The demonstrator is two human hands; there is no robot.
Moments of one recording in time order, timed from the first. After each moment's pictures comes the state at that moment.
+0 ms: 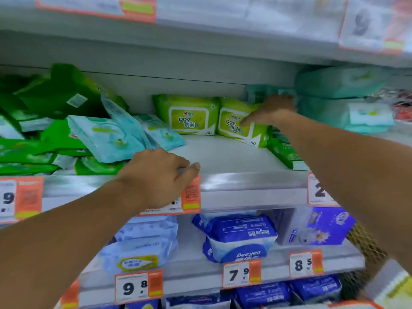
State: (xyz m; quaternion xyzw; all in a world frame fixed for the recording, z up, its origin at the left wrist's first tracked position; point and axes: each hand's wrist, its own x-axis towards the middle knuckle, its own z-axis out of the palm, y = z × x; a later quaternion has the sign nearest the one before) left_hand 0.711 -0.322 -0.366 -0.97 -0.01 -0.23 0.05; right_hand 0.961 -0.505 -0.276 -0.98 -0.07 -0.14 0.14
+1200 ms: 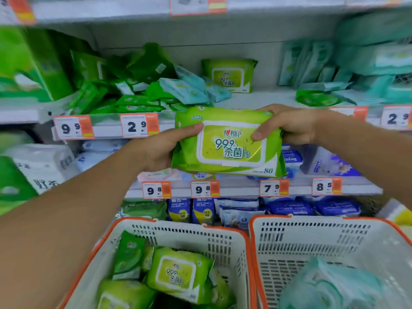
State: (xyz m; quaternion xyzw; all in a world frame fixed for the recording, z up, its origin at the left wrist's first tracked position) left_hand 0.519 -0.325 -0.358 -0.68 -0.09 0.04 -0.73; right_hand 0.684 -0.550 -0.326 -0.66 -0.37 0.41 0.50
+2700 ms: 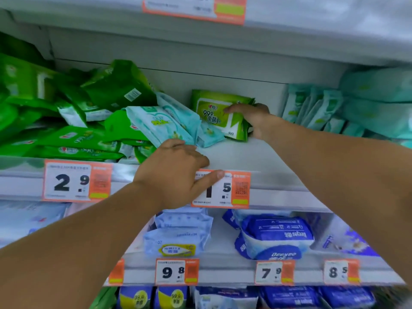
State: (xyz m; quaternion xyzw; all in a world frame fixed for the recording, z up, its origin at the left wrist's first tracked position) left_hand 0.669 -0.278 -0.373 -0.96 0.03 -0.24 0.11; right_hand 0.901 -0.387 -0.306 -0.74 -0.13 0.09 0.65
